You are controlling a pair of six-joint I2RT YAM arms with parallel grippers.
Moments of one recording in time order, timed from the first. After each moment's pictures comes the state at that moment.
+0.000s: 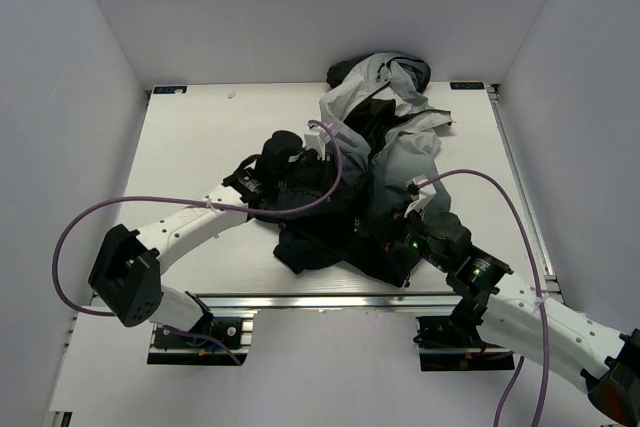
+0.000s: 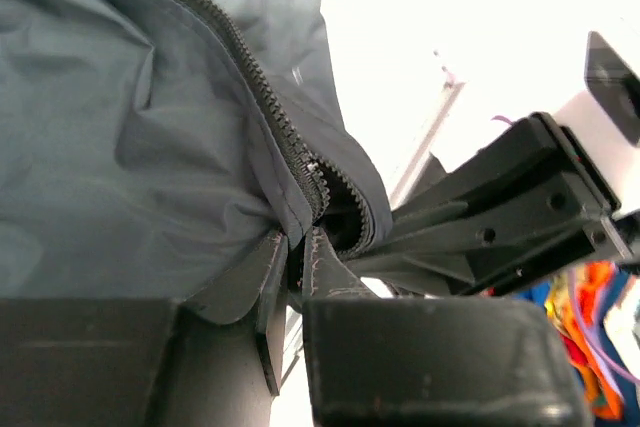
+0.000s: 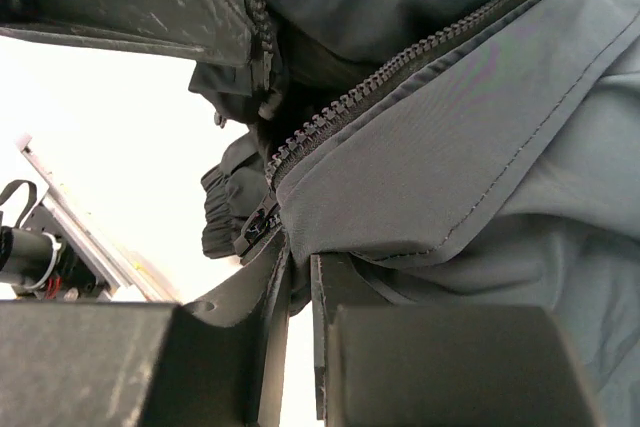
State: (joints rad) left arm -0.75 1.43 1.10 -0.11 0.41 -0.55; right arm 0.85 0.65 0.40 0.01 0.05 0.48
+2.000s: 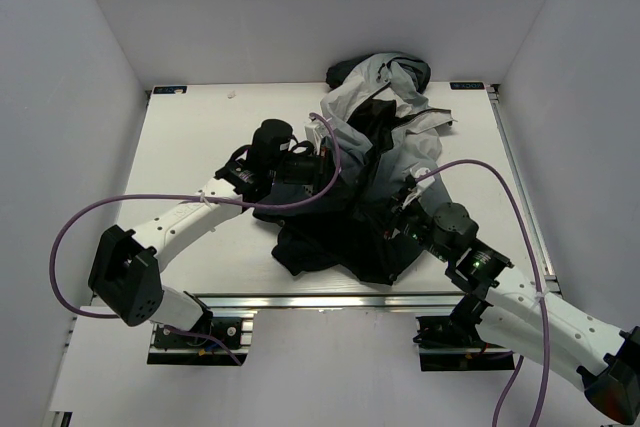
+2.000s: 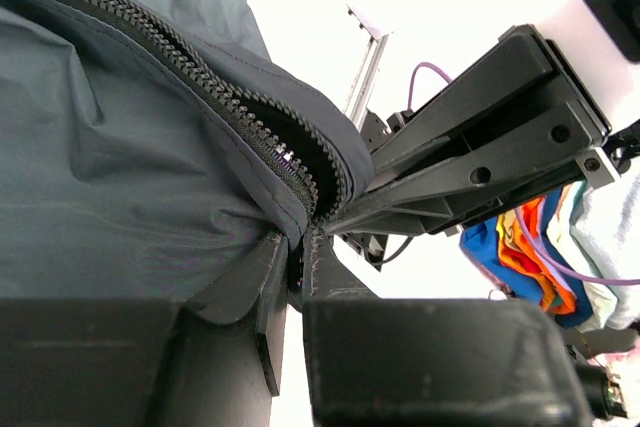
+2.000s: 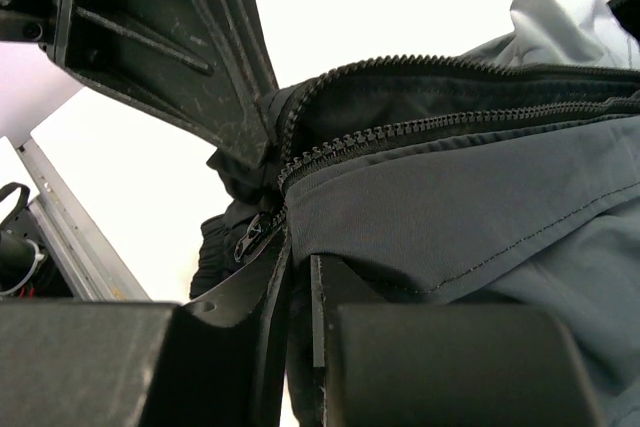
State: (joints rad) left arm -0.66 1.43 1.12 -0.07 0.74 -0.49; right arm 0.82 0.70 0.48 0.13 -0.03 0.27
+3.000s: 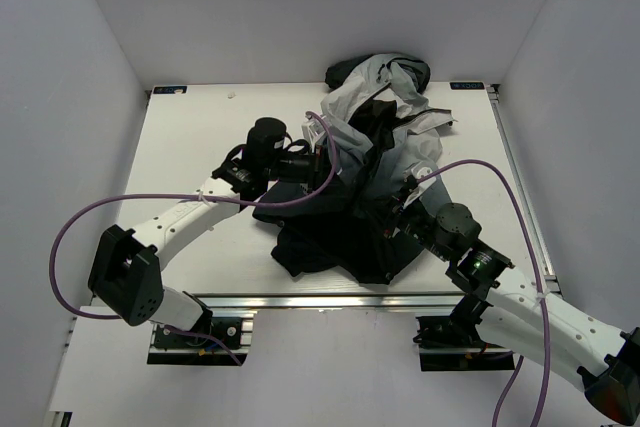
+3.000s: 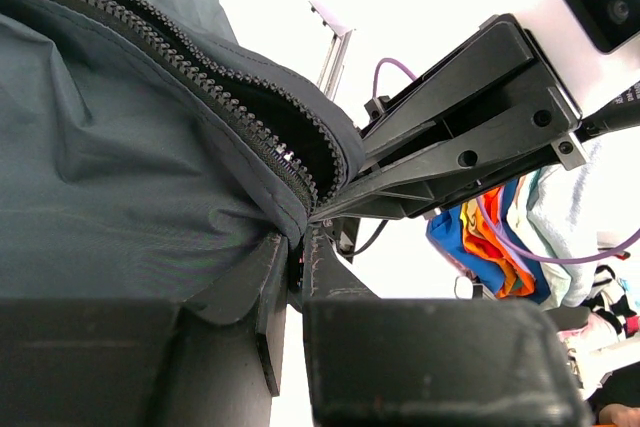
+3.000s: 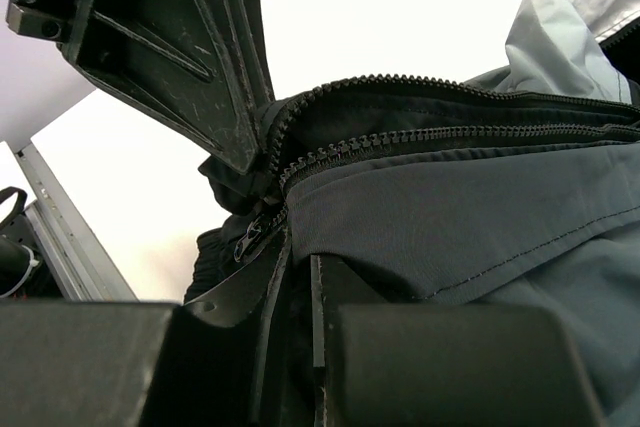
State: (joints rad) left arm -0.62 1.43 1.10 -0.02 0.85 -0.55; right arm 0.82 0.69 0.48 0.18 -0.03 0.23
